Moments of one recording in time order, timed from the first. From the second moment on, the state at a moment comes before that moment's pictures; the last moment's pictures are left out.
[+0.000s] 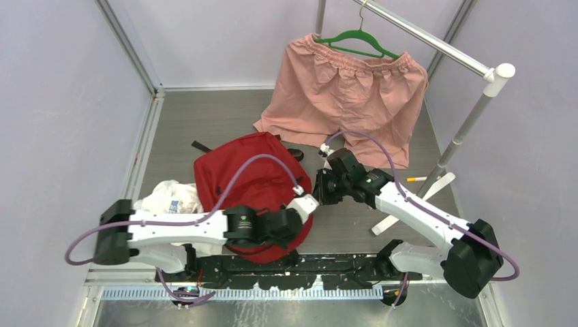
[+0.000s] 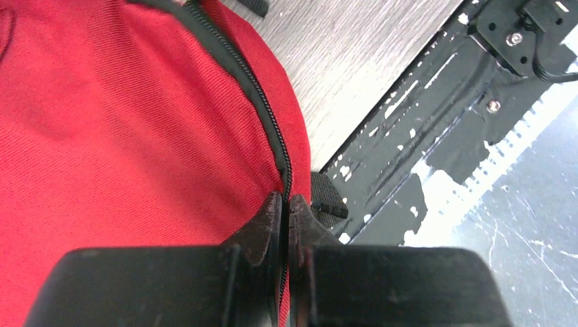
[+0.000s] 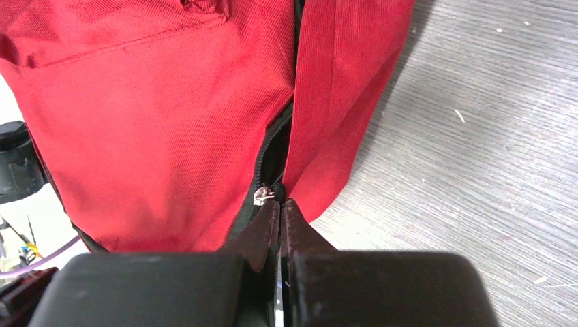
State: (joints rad) left arm -1.44 1.38 1.02 -0.55 -0.32 -0.46; right arm 0.67 1.14 0.79 -0.53 -0.25 0.60
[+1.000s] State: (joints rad) left arm -1.44 0.95 0.73 -0.48 -0.25 -0.58; right arm 0.51 1.63 0.99 -0.51 -0.46 0.50
